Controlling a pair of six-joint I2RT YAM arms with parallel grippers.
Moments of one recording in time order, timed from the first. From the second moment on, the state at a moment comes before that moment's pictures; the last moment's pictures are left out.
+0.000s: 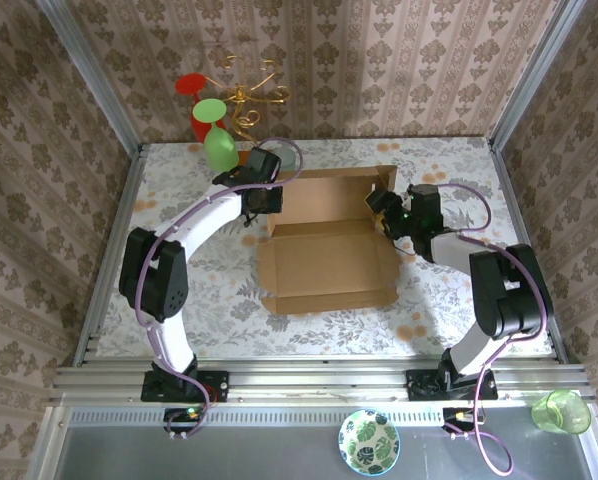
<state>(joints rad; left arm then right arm) -0.53 1.84 1.49 -0.64 -0.10 -0.33 0.14 1.65 0.79 0.33 -0.40 1.11</state>
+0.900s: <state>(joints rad) -0.48 1.83 1.47 -0.58 0.04 -0.29 -0.19 1.49 0.93 0.12 -0.57 0.85</state>
